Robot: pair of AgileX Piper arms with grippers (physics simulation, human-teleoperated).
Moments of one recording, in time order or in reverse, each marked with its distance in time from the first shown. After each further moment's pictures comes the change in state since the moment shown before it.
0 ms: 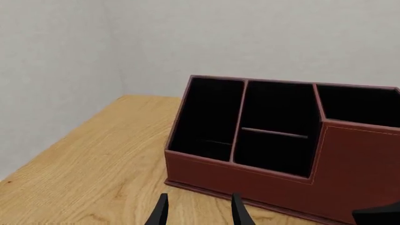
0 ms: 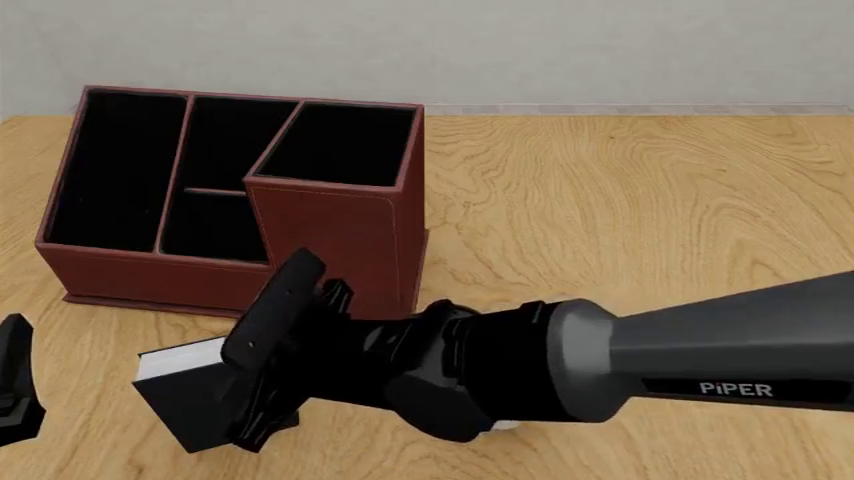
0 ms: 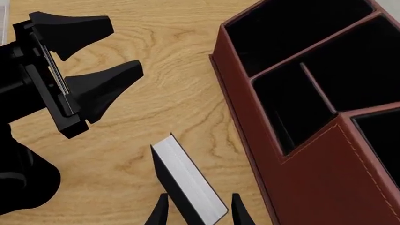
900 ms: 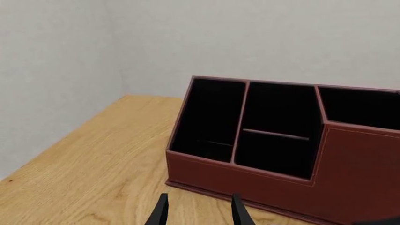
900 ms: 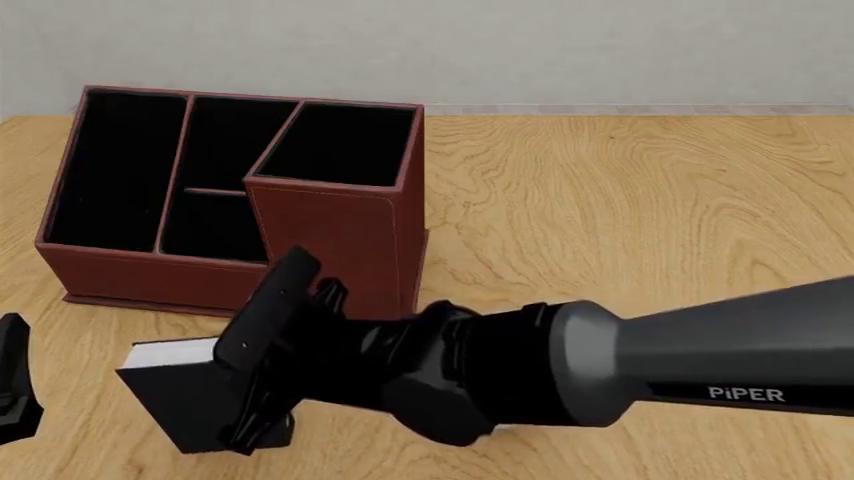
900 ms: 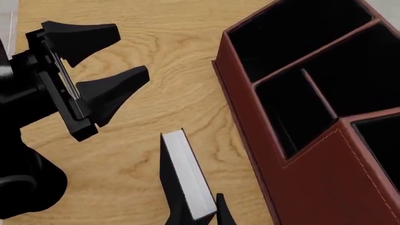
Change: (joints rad) left arm 0.008 0.000 0.000 -0.005 -0.006; right arm 0.013 -0.010 -0.004 -0.005 -0.001
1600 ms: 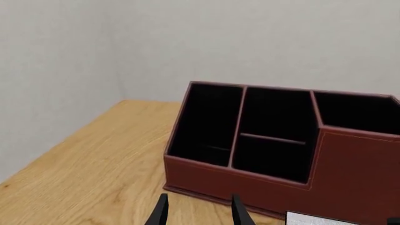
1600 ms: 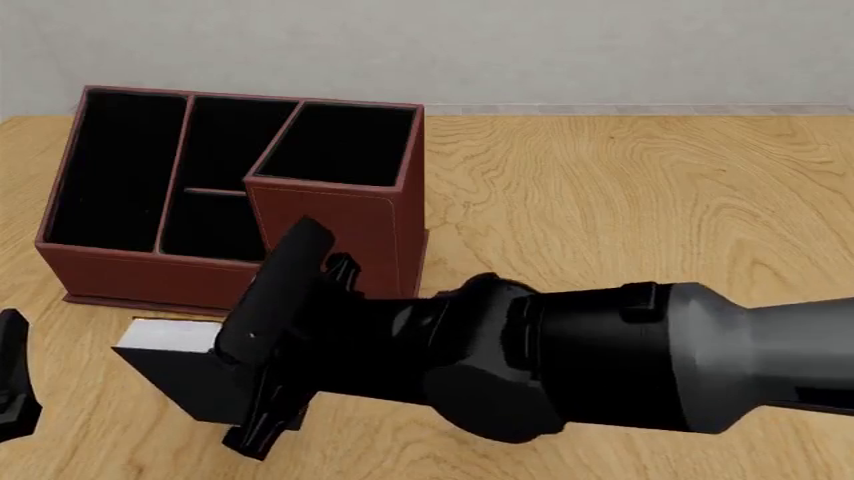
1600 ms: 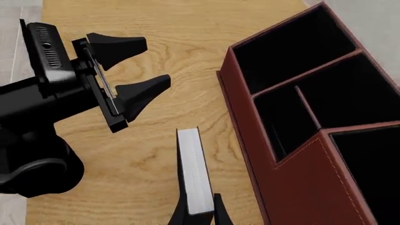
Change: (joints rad) left arm -0.012 0.000 0.000 -0.022 -0.006; right arm 0.021 -0.159 0.029 0.112 -0.045
